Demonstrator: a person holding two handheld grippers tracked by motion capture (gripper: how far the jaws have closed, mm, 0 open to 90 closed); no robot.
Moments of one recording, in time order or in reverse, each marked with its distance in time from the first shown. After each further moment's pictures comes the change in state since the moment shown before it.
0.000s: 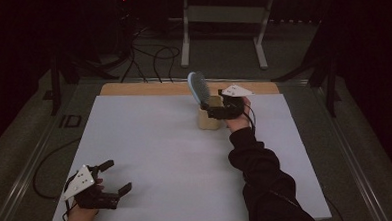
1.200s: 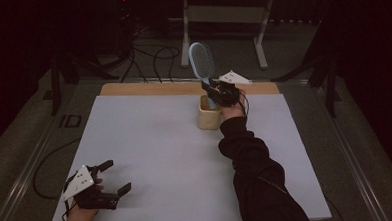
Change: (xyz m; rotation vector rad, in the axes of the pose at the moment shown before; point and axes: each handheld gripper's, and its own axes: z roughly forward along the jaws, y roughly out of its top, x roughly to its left) left arm 0.000 0.000 -0.001 -0.003 0.001 0.003; right arm -0.007 0.030 0.022 -0.088 -0.055 0.053
